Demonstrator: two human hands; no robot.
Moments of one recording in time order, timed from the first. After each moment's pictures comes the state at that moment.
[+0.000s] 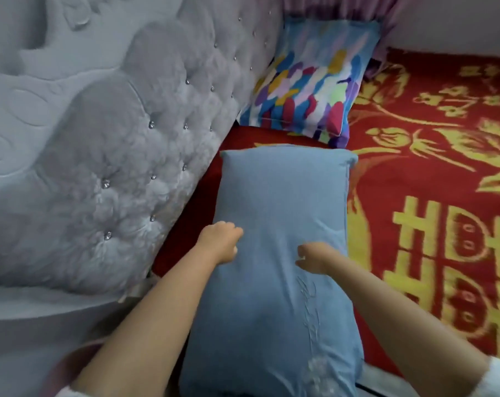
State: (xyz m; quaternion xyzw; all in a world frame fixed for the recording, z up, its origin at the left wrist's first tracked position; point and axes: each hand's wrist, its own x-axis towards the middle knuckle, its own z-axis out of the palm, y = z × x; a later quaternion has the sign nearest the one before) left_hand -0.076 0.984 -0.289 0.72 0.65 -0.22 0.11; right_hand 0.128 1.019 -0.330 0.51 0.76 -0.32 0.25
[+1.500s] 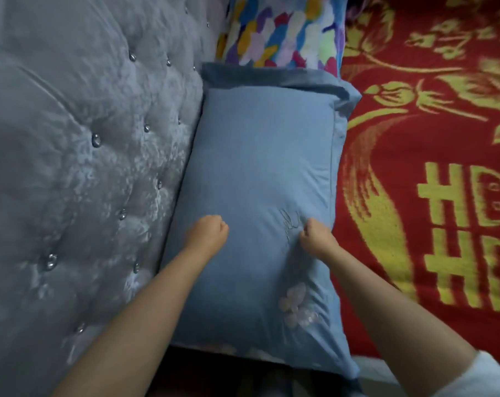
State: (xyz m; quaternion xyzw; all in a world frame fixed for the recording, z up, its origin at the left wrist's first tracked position) left_hand -0.192 1.116 -0.380 0.64 0.73 -0.07 0.22; right_hand 0.018 1.109 -0.413 0.73 0.55 -0.40 0.00
